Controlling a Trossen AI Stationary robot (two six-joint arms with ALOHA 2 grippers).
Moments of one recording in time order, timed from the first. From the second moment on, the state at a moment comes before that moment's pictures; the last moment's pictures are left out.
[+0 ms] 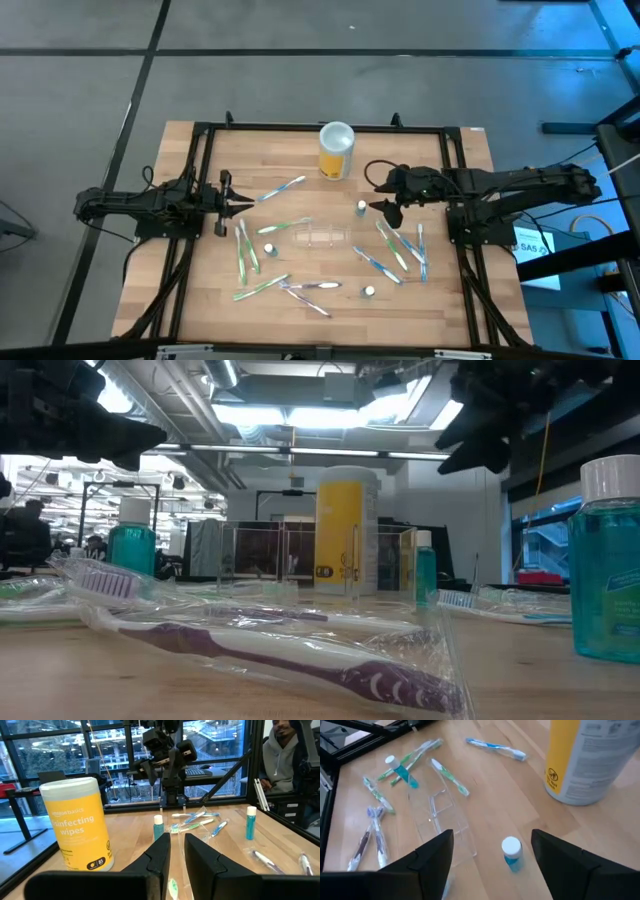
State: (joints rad) left arm 0.00 0.04 0.01 0.07 -0.04 0.07; right arm 0.02 1.04 0.73 -0.36 0.12 0.44
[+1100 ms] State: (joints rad) left arm 0.00 0.04 0.01 0.07 -0.04 0.07; right arm -0.01 1.47 1.00 -0.60 0.18 0.61
